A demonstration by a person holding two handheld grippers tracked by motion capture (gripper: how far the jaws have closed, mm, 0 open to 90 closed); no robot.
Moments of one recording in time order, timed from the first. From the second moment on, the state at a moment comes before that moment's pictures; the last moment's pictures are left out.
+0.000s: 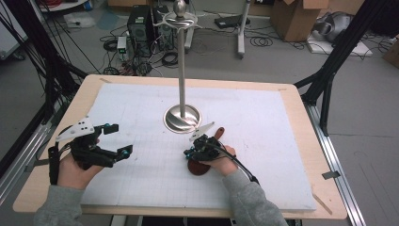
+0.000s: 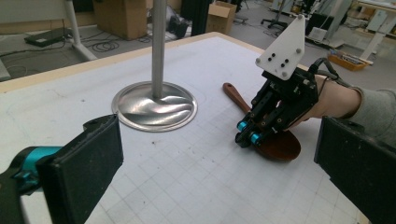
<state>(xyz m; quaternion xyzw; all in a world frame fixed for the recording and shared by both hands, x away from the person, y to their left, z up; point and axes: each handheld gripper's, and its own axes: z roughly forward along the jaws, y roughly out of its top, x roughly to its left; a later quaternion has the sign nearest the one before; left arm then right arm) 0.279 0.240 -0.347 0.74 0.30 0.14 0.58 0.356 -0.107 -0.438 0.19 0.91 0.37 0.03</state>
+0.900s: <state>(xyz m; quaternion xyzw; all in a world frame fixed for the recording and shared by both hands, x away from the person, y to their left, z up) 0.290 0.221 -0.347 0.75 0.29 0.13 0.58 0.342 -0.129 -0.433 0.18 0.92 0.35 0.05</state>
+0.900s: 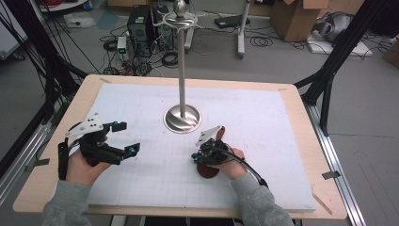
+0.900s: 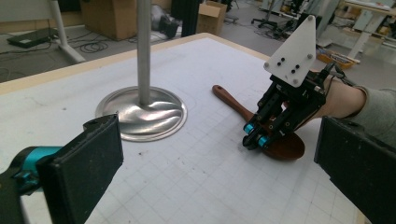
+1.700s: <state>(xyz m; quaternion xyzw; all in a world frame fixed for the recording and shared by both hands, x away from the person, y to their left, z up) 0.300 0.204 -0.351 0.76 0.28 0.11 0.58 0.331 -0.177 -0.436 0.21 0.91 0.36 0.04</state>
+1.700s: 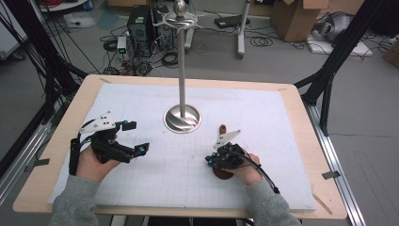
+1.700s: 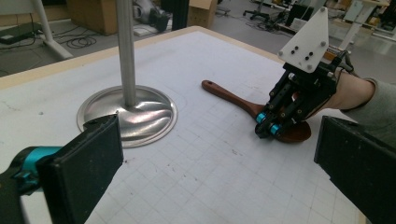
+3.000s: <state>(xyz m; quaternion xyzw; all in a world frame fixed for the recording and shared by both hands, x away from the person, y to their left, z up) 0.303 0.199 -0.353 0.76 0.28 0.11 0.57 0.318 -0.225 -0.438 0.24 0.90 0.37 0.05</state>
